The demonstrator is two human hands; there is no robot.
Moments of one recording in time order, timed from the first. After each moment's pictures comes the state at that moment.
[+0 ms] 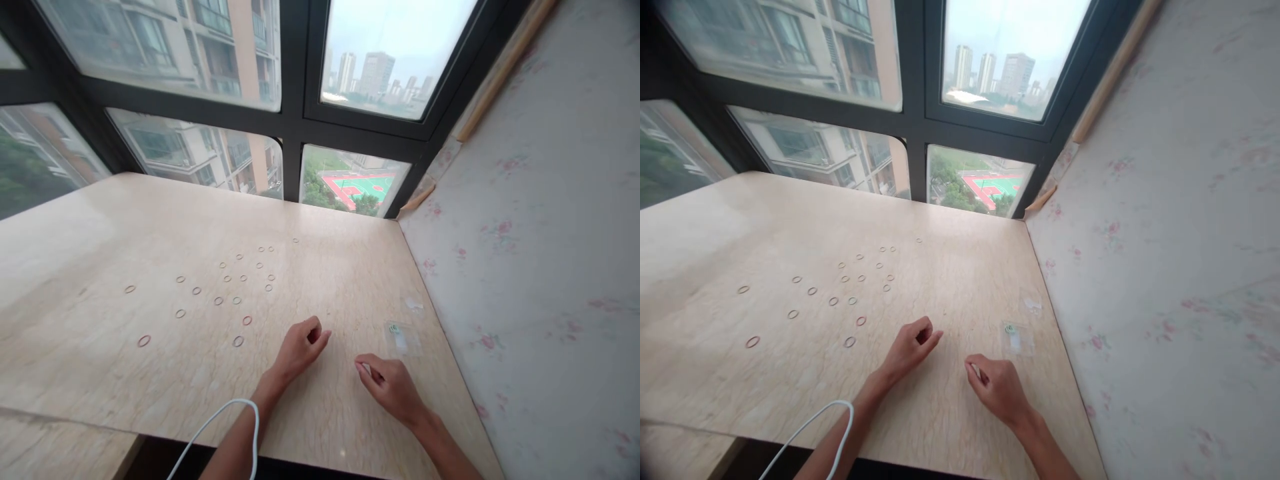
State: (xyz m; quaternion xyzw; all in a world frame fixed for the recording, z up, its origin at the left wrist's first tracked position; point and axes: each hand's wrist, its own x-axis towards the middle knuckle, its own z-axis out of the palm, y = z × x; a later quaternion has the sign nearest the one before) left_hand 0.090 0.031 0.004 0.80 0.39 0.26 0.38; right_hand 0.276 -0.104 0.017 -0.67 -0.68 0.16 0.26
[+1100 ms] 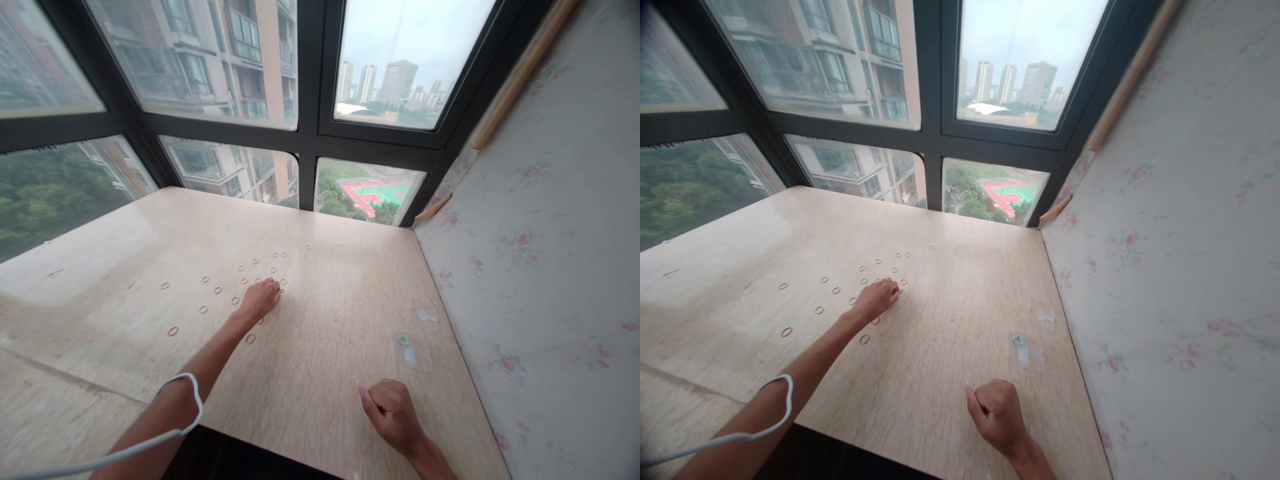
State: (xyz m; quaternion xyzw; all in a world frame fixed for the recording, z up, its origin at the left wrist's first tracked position) left_hand 0.024 0.150 0.033 0.86 0.51 -0.02 0.06; right_hand 0.268 -0.114 -0.009 -0.57 -0.75 0.02 0.34
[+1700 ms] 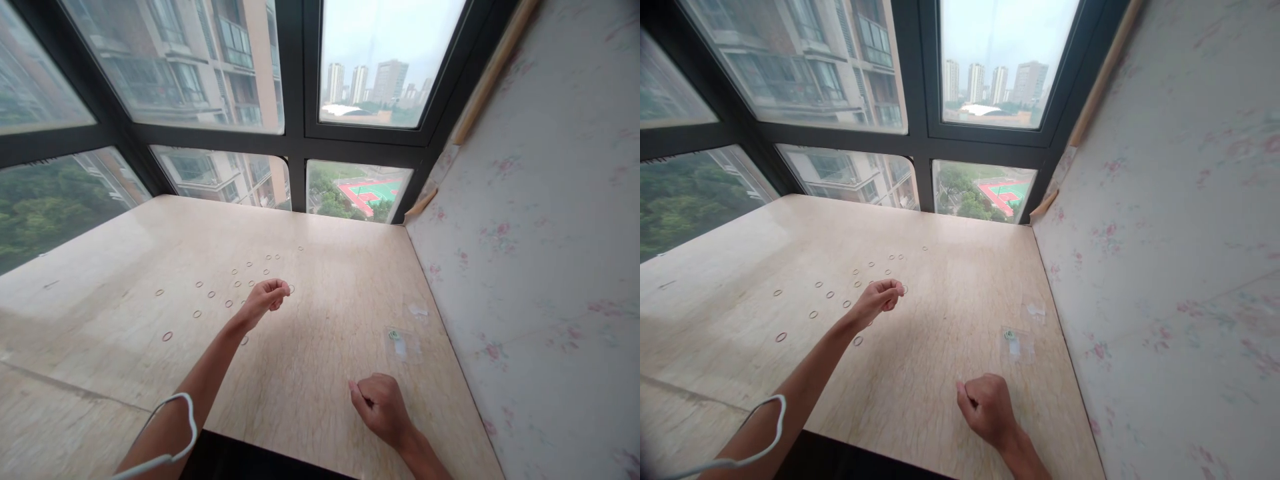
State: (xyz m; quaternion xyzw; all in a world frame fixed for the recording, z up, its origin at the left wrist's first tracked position) left_hand 0.046 0.119 0.057 0.61 0.40 0.30 0.62; right_hand 0.266 -0.116 -0.008 -0.59 -0.74 0.03 0.33
